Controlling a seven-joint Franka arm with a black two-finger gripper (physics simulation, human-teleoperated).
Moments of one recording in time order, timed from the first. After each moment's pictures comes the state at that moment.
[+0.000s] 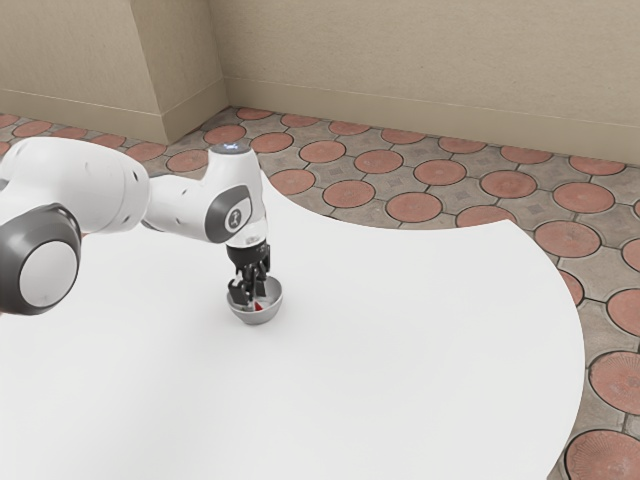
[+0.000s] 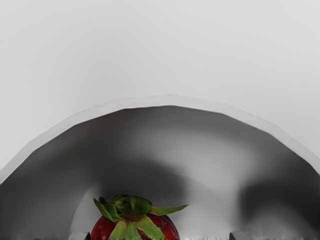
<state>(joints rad) -0.09 0.58 0.13 -1.68 -0.06 2.22 -1.71</state>
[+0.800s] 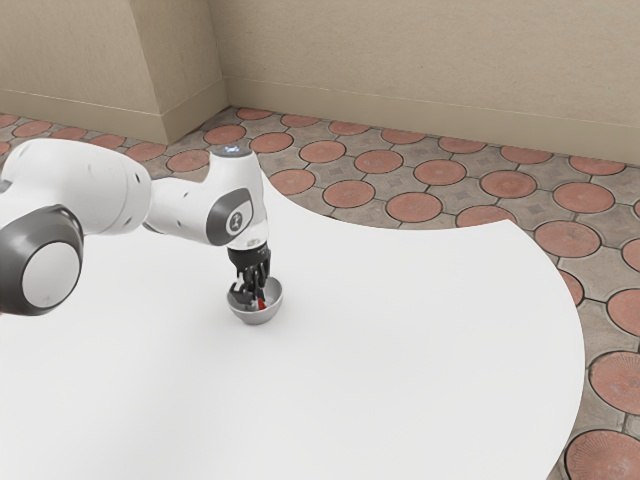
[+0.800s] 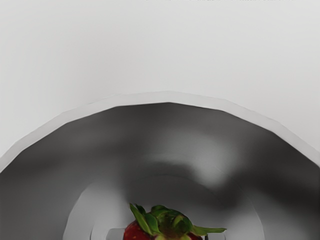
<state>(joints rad) -0.10 0.59 0.13 -1.68 -0.06 2.23 -1.71</state>
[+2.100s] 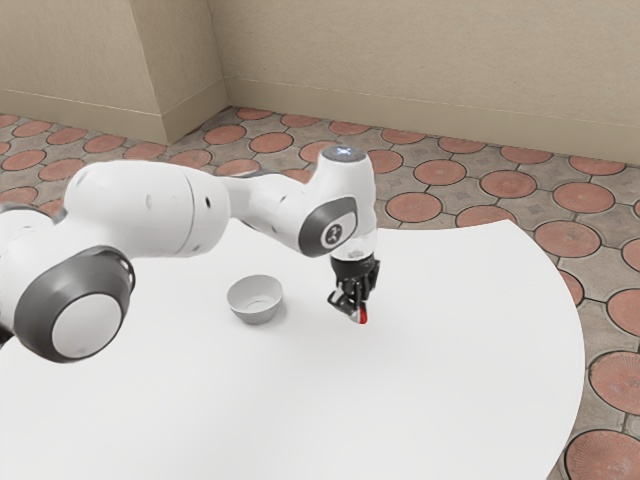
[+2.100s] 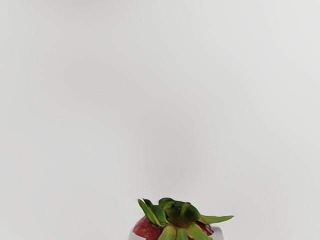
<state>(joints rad) -0.36 0.67 0.10 -1.47 -0.05 2.15 -1.69</state>
